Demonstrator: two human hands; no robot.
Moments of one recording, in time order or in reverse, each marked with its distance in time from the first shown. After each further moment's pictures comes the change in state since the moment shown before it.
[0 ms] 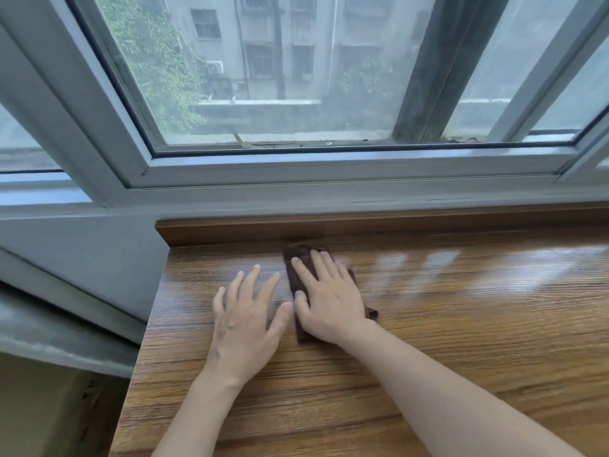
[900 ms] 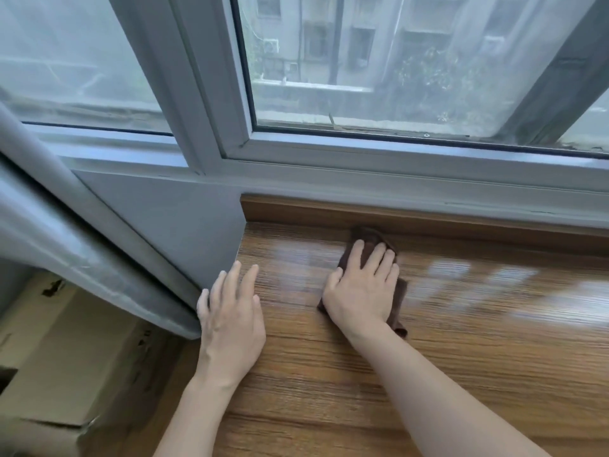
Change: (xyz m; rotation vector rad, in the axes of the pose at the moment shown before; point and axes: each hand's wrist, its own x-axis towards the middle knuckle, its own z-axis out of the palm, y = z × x) left_hand -0.050 -0.114 -0.021 -0.016 0.108 -0.326; right_hand 0.029 -0.104 0.019 -0.022 0.038 0.363
